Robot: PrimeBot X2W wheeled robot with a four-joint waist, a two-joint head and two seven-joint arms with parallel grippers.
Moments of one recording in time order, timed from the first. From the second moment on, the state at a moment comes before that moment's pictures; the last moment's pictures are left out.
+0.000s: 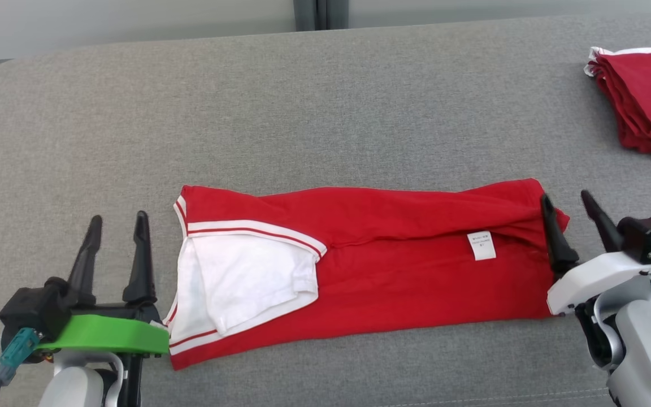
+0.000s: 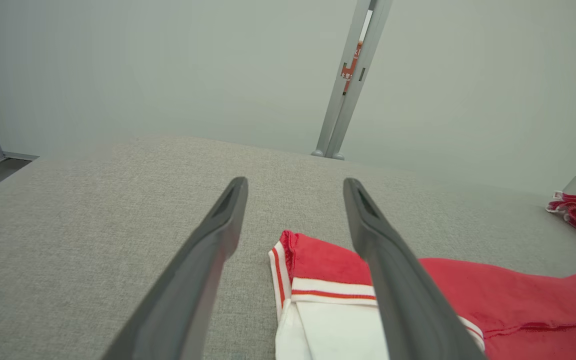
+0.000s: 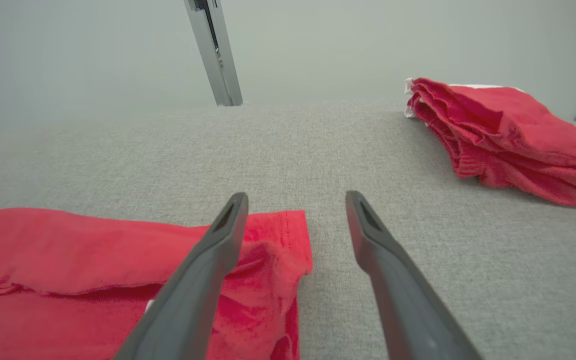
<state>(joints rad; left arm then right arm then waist) -0.13 0.23 -0.16 0.13 -0.52 -0.03 -0.26 -0.31 -0.30 0.14 0.48 0.40 0.13 -0.26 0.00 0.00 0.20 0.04</state>
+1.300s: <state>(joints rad) -0.07 0.06 0.13 0.17 -0.17 -0.13 -0.26 -0.38 -0.35 0.06 0.80 0.50 0.13 -0.26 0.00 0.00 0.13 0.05</state>
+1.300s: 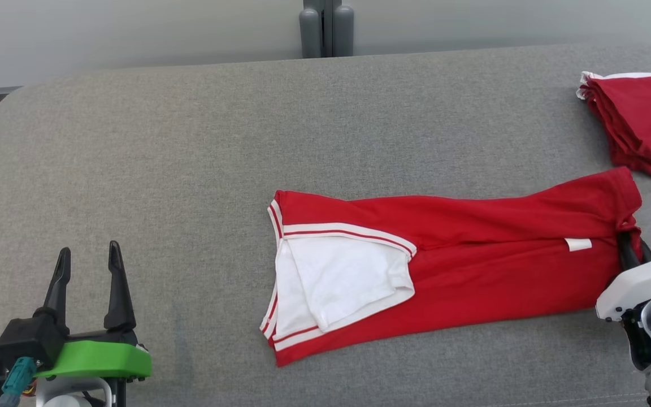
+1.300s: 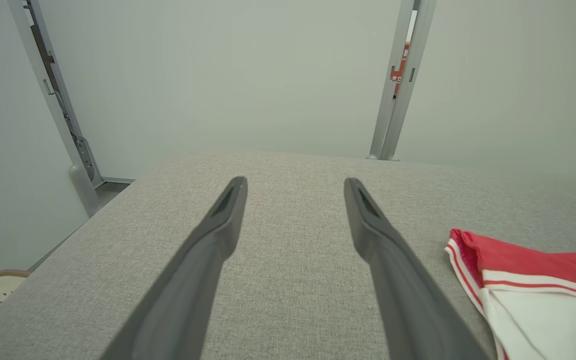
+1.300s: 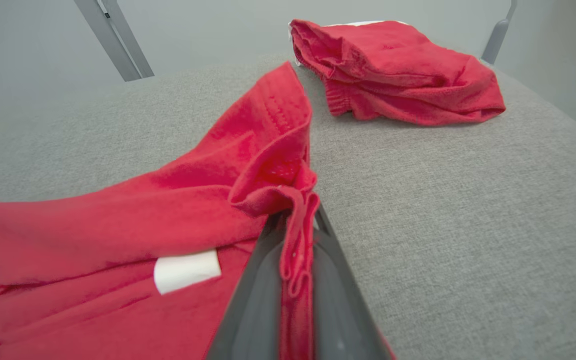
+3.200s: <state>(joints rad) -0.08 0.05 0.09 0.24 -0.19 -0.13 -0.26 -0.54 -0.05 0.58 0.67 0.61 0.13 -0.26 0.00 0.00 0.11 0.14</state>
